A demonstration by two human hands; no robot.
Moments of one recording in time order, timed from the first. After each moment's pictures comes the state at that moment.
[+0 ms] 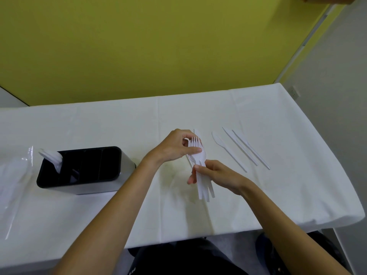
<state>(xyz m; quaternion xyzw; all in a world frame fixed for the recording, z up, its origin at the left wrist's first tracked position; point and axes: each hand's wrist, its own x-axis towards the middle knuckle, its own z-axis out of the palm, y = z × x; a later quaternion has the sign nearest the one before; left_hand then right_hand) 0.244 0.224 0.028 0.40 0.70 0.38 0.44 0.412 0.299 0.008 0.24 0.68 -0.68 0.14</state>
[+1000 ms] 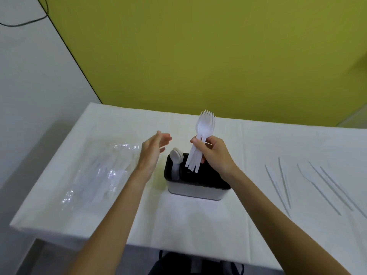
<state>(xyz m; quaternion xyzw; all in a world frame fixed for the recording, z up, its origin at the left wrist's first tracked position) 0.069 -0.026 0.047 0.06 0.73 0.64 0.22 0.176 0.119 0.069 0.24 0.73 -0.63 -0.09</state>
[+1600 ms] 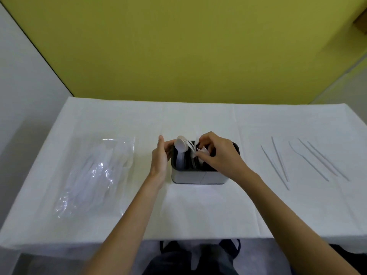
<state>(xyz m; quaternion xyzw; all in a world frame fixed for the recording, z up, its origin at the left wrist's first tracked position) 0.086 -0.039 0.001 0.03 0.65 0.68 0.33 0.201 0.091 0.052 0.20 0.90 -0.37 -0.10</state>
